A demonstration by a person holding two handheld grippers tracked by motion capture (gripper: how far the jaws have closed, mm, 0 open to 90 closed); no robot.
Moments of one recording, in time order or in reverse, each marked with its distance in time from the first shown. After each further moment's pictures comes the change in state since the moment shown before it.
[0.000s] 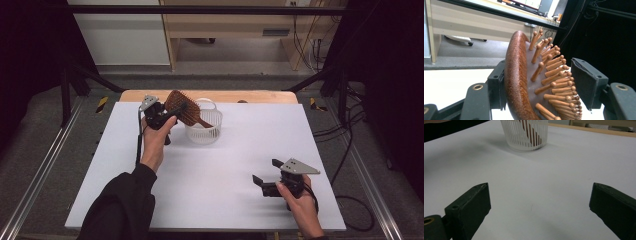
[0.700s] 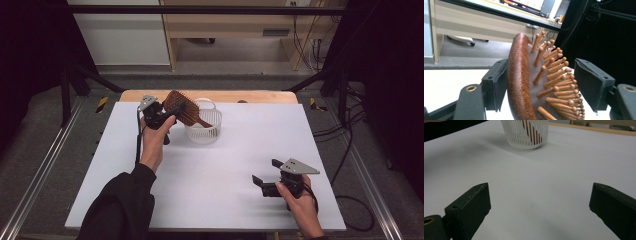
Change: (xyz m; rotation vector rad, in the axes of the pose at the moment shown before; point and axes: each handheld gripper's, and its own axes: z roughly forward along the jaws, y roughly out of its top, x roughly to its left) left arm 0.003 0.001 -0.001 -0.010 0.015 -0.012; right arm 0.000 0.000 0.001 0.006 0.002 0.004
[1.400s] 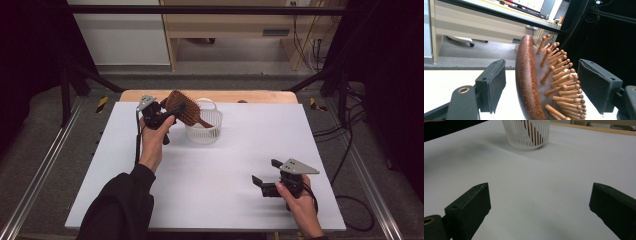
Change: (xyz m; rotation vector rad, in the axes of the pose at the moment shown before) left arm 0.001 0.001 -0.002 -0.009 -0.006 -0.007; right arm 0.000 0.000 0.000 0.002 0.007 -0.001
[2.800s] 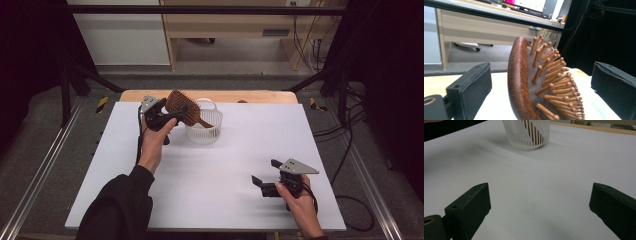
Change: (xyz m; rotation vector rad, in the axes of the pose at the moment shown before) left arm -0.009 -0.001 -0.001 -0.002 0.040 0.079; right arm 0.000 0.000 0.001 0.001 0.001 -0.001
